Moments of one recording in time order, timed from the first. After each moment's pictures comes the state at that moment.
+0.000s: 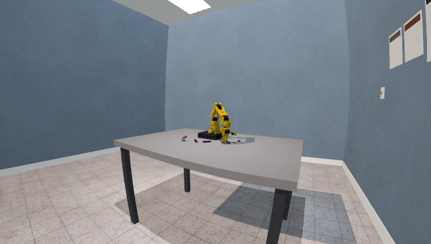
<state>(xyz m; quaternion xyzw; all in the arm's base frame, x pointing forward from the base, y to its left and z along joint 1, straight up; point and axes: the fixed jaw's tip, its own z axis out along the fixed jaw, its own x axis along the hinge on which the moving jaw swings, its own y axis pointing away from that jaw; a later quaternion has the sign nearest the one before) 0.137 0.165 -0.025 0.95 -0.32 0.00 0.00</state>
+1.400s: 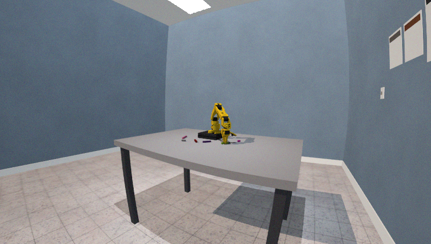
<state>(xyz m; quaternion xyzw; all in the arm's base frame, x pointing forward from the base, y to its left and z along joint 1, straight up) 0.138 0.166 -0.032 0.95 -0.32 0.00 0.00</state>
